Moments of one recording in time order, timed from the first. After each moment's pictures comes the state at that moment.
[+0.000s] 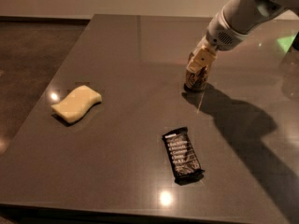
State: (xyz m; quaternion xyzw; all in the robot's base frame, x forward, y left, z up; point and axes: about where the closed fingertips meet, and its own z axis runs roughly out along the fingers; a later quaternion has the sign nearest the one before) arm 0.621 -0.149 0.918 -0.52 0.81 0.05 0.27
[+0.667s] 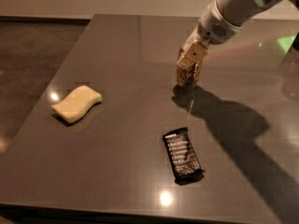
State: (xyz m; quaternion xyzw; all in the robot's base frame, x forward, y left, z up) arm 0.611 -0.116 0.939 -0.56 0.78 0.08 0.27
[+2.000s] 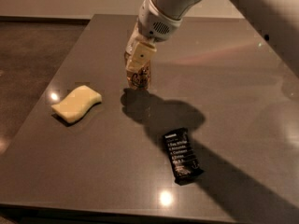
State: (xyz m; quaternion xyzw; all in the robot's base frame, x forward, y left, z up) arm 0.583 0.028 0.952 -0.69 0.66 0.11 0.26
